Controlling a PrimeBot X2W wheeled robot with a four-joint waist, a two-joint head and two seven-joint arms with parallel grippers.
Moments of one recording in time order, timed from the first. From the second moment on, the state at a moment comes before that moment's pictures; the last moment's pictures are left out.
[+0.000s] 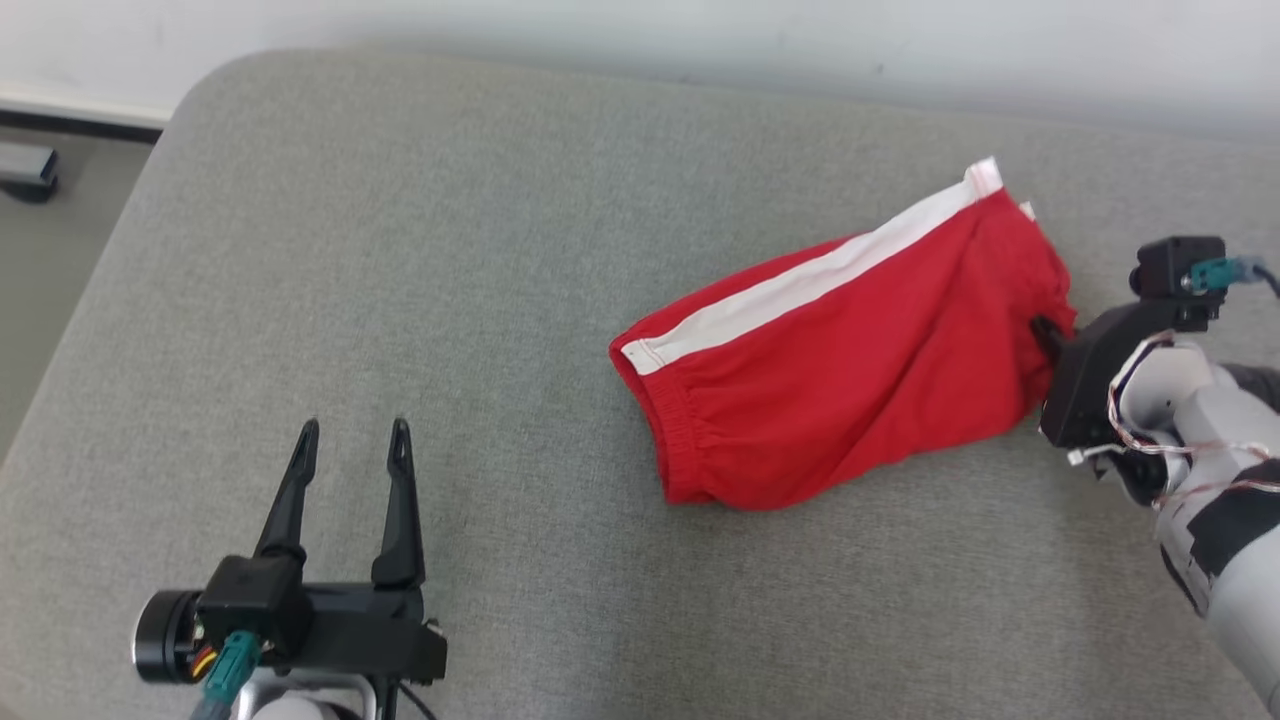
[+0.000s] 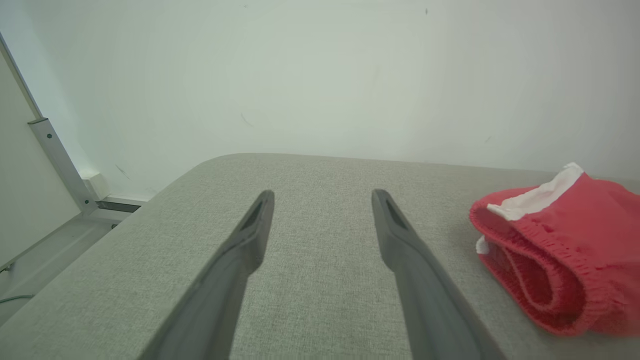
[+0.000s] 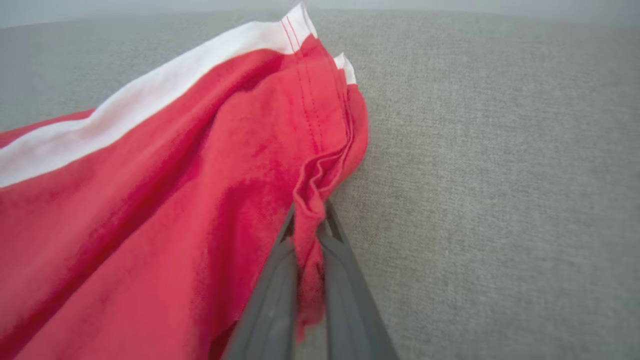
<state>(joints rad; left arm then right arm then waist) -0.20 0.05 -0.08 0.16 -0.15 -0.03 -0.26 -0.91 -0.48 0.59 1.04 0.81 0.13 0.17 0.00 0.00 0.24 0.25</state>
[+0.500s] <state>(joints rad) -0.12 0.06 -0.03 0.17 -0.12 -0.05 -0.26 -0.53 -0.61 0.60 0.74 1.02 0.13 0.09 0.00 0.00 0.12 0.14</state>
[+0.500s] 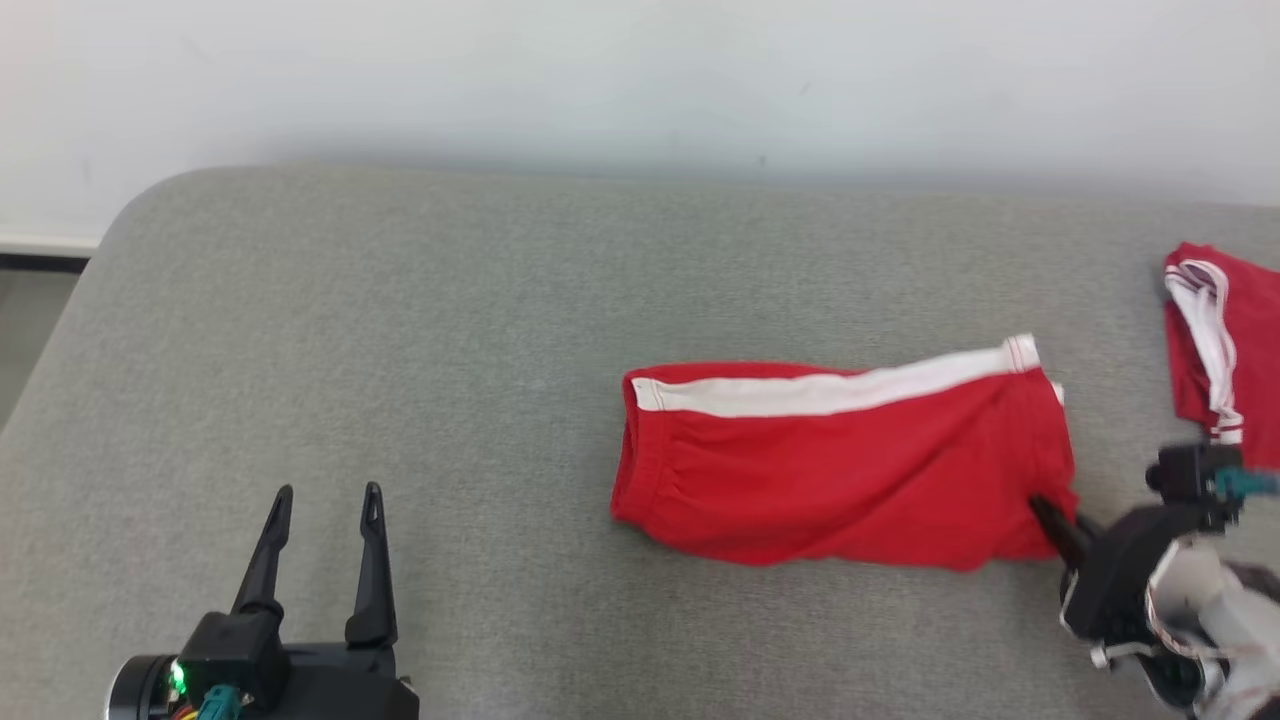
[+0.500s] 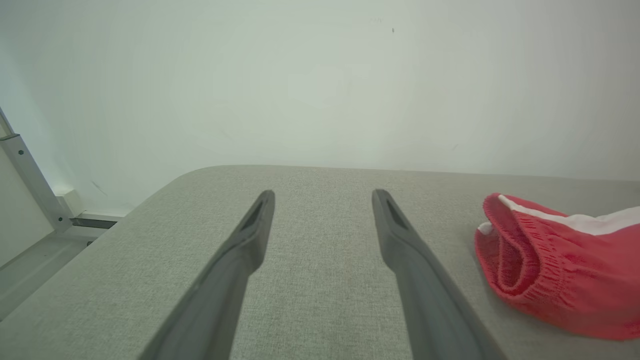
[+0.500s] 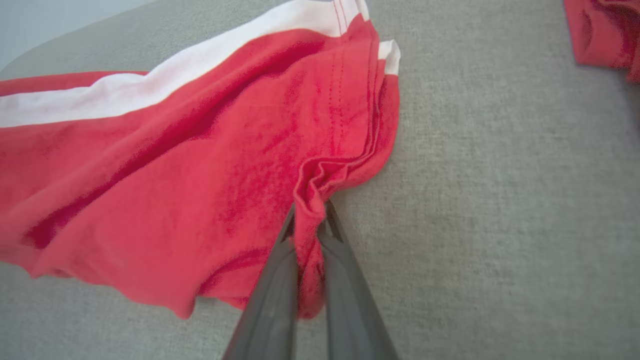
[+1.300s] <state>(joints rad) -0.10 0.06 -0.03 0.16 -0.11 -0.07 -0.26 -0.47 -0.57 0.46 0.86 0.87 0.13 0.16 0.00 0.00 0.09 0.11</state>
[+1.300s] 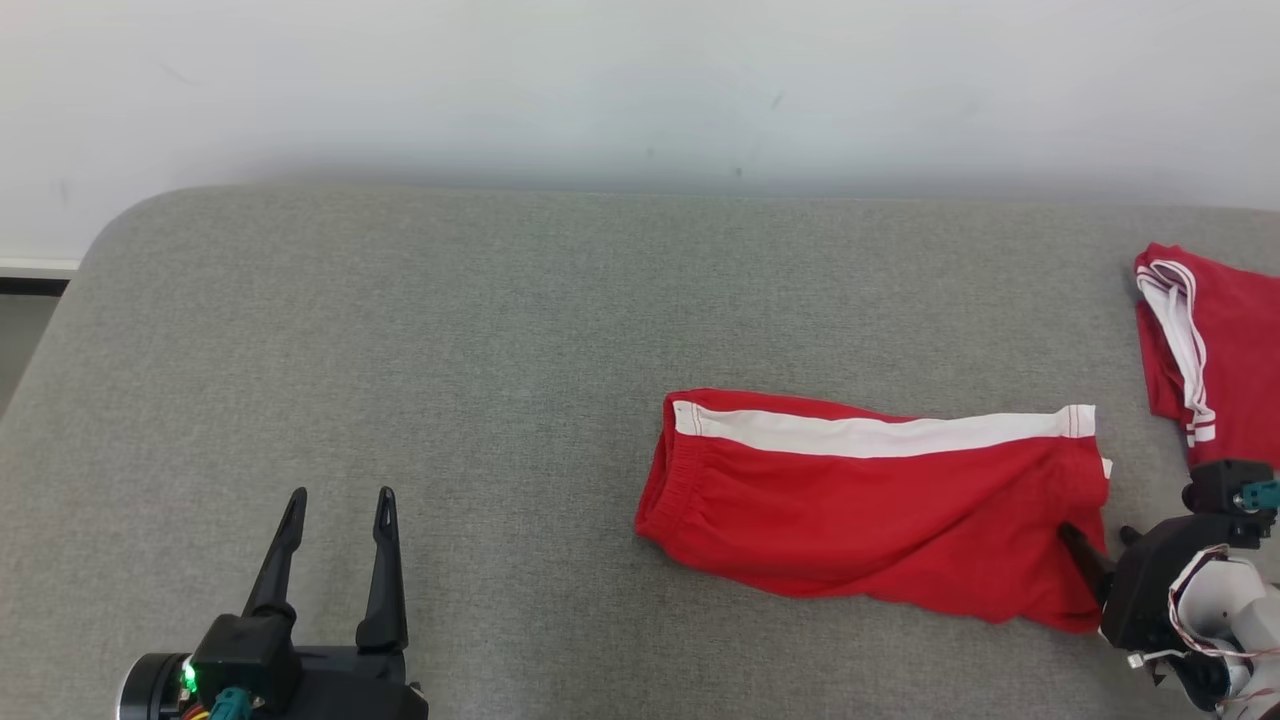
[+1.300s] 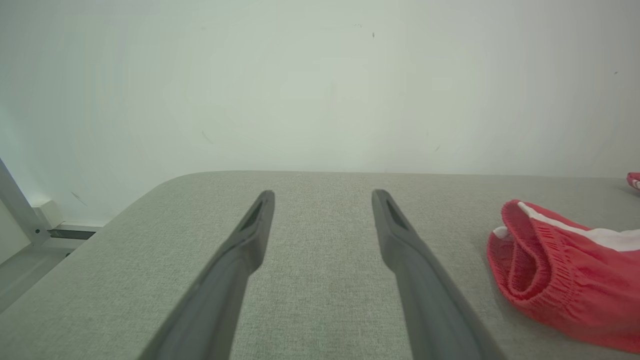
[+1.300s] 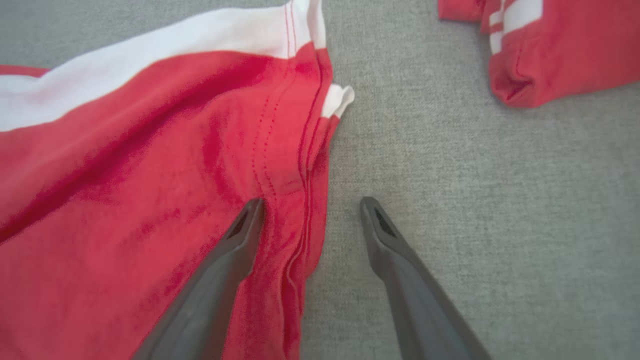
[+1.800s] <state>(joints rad) -0.07 0.11 -0.04 0.21 -0.04 -0.03 -0.26 -0.50 -0.53 0.45 0.91 0.89 0.13 0.23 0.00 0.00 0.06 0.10</state>
